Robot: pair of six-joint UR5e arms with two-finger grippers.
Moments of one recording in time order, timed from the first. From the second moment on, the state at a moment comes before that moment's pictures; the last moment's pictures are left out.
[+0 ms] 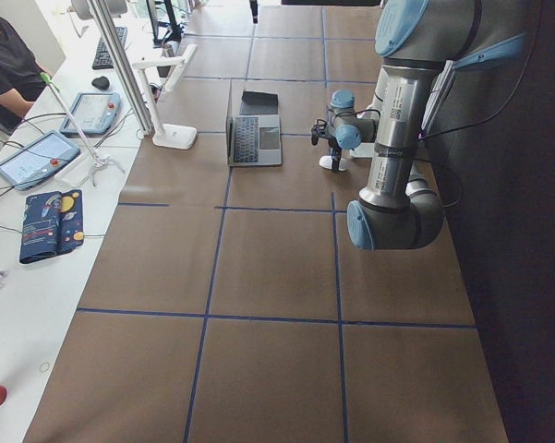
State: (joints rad) left arm -0.17 -1.88 -1.96 -1.70 -1.72 -1.34; right arm 1.23 -1.28 1.86 -1.85 2.31 0.30
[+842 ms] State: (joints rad) left arm -0.32 -2.10 -1.94 -1.54 -1.73 -1.33; right arm 1.23 -1.30 1.87 -1.85 2.31 0.28
